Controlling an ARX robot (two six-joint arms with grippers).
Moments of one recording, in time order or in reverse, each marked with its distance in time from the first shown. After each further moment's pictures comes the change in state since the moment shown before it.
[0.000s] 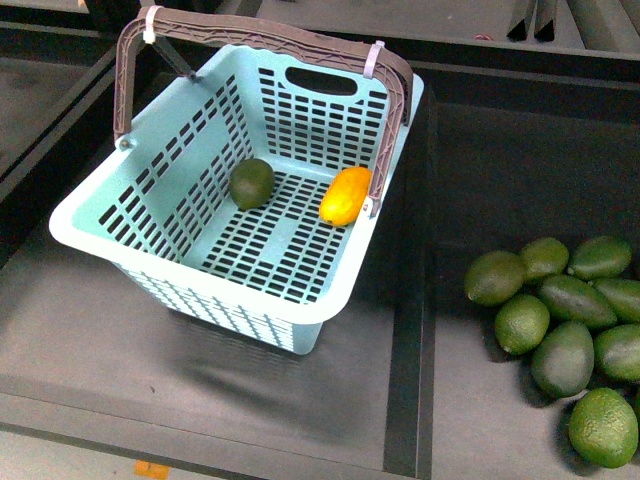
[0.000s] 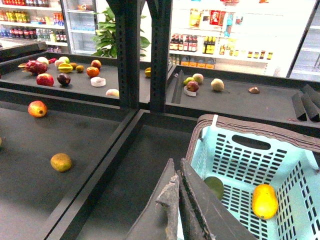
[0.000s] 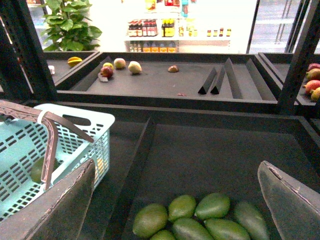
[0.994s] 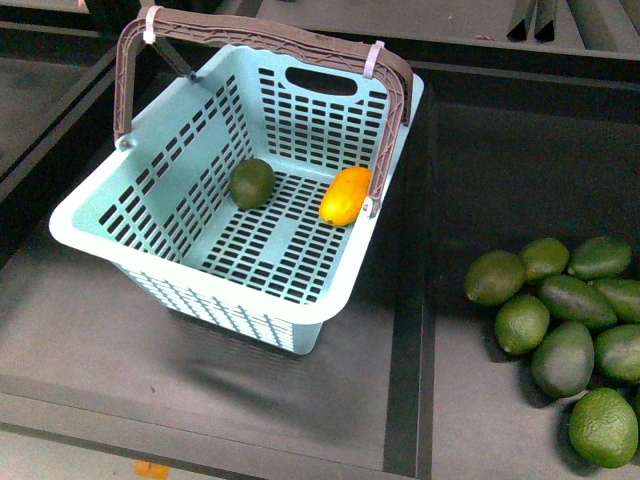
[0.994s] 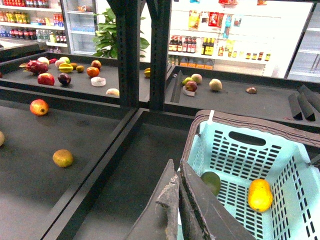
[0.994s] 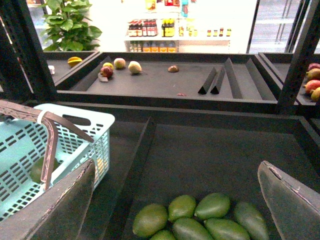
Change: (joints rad) left arm 0.000 -0.383 0.000 -0.386 0.000 0.000; right arm 0.000 0.000 0.000 0.000 0.000 0.000
